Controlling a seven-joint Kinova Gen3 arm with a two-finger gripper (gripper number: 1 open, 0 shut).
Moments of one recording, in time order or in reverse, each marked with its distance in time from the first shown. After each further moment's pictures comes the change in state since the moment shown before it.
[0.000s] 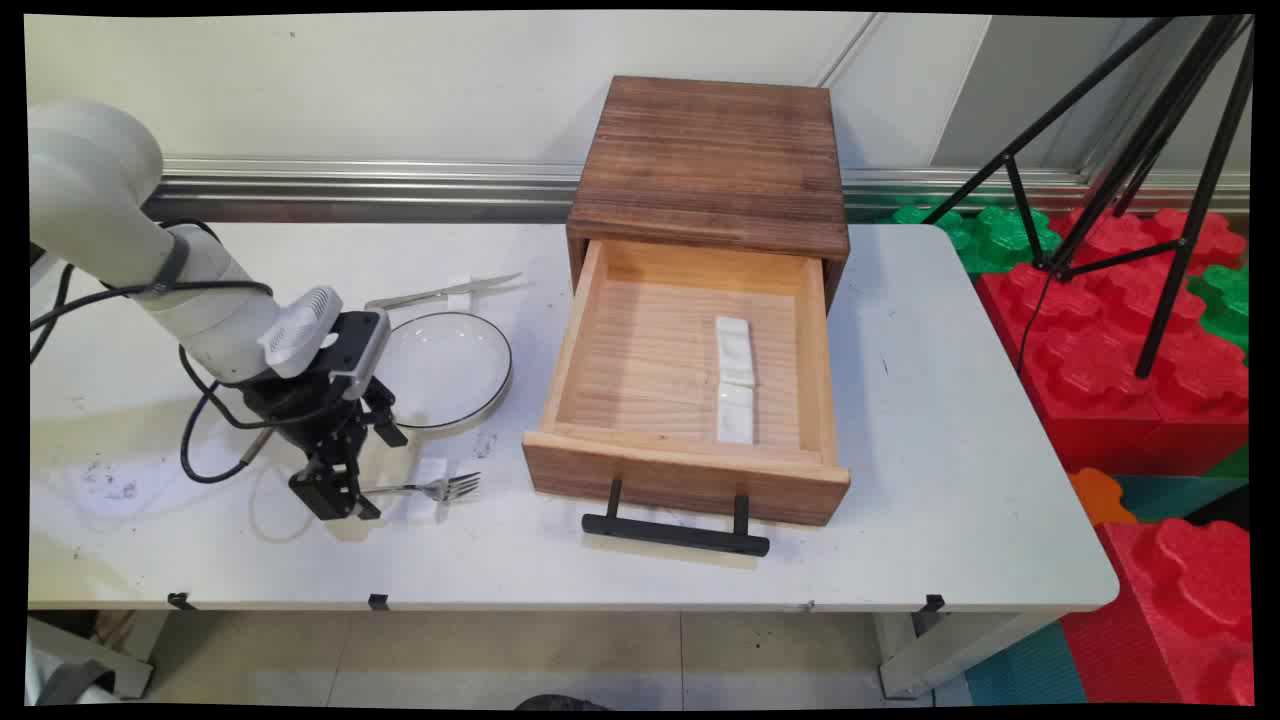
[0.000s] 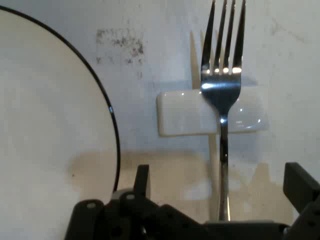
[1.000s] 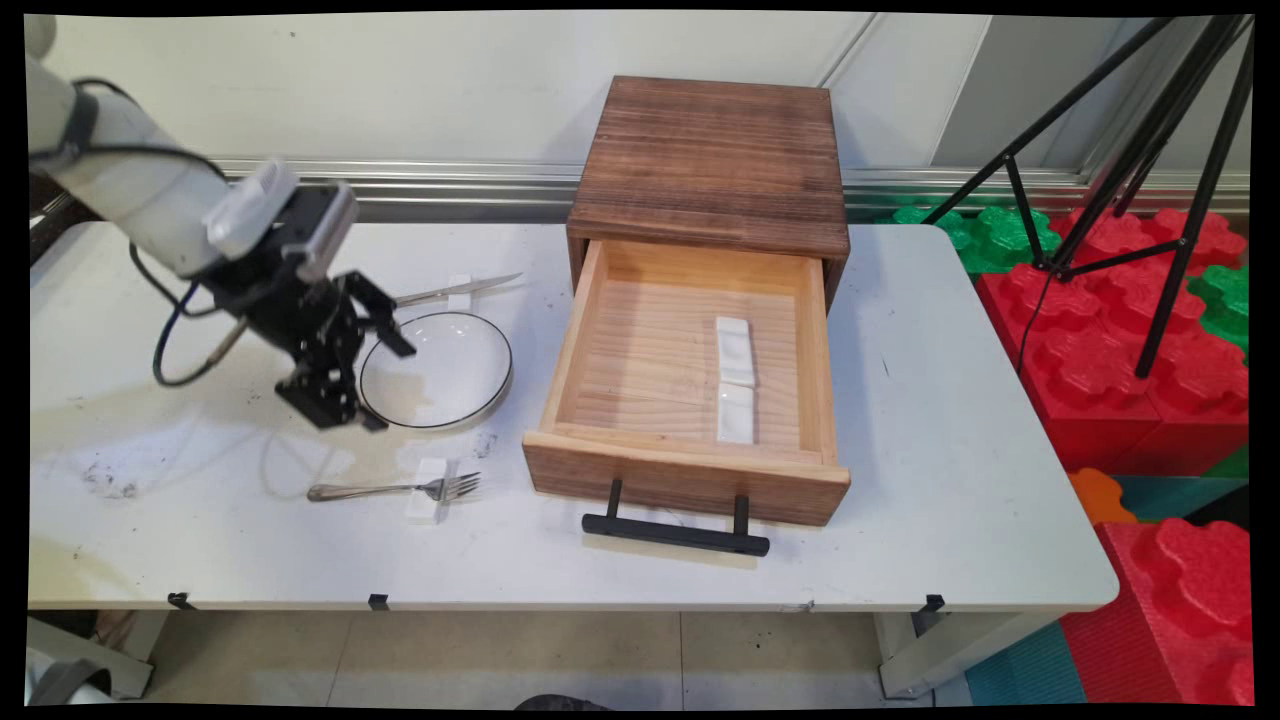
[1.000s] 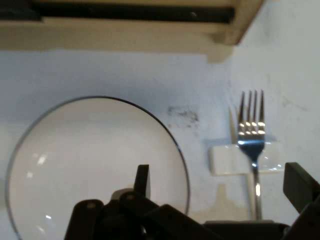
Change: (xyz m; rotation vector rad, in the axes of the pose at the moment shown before) arm 0.017 -0.018 -0.092 0.071 0.142 0.040
